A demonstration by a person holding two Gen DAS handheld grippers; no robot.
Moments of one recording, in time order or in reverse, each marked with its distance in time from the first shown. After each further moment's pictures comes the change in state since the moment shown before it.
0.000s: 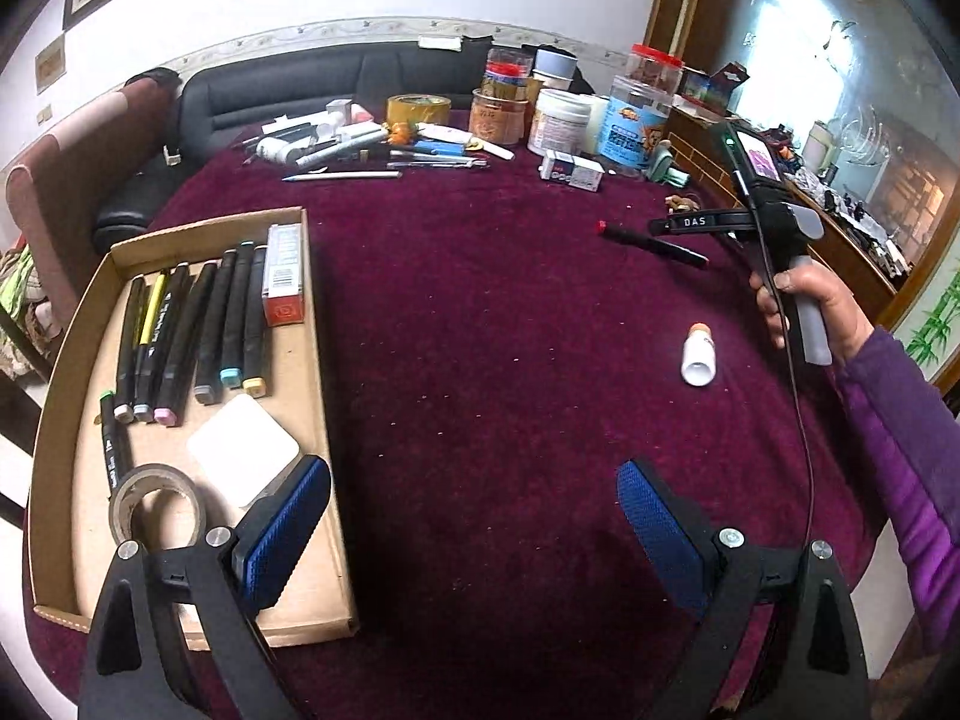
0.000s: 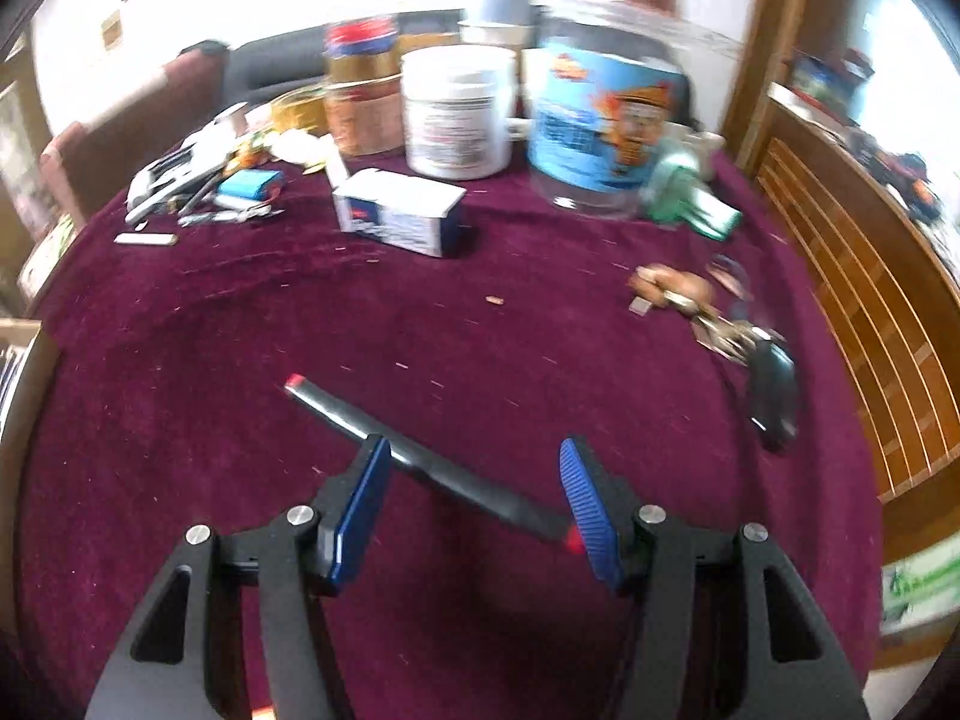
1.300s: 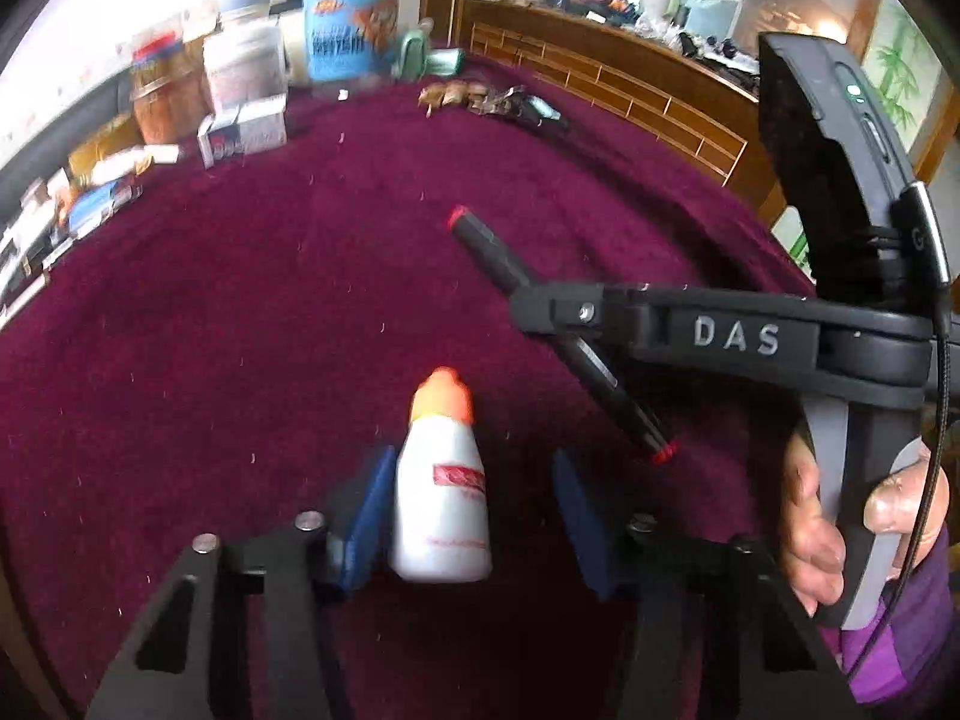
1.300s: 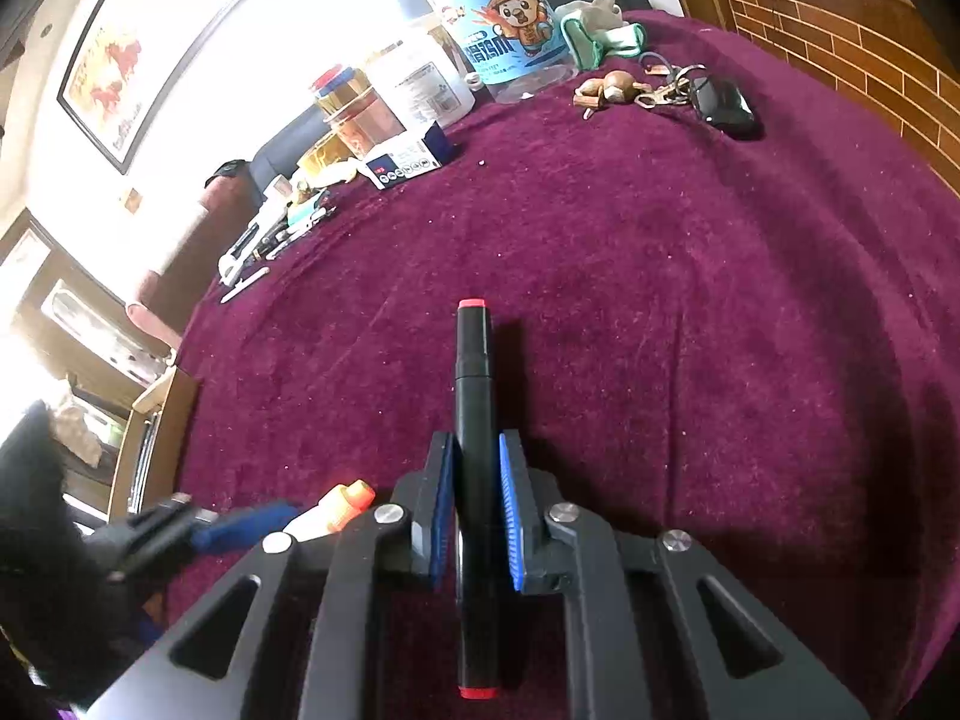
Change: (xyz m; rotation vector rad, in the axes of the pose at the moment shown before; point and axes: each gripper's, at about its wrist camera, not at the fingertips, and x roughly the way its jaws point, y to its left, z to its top) left arm 0.152 -0.193 0.051 0.390 0.173 -0.254; right arm -0.049 -0.049 -0.135 0.455 -0.049 0.358
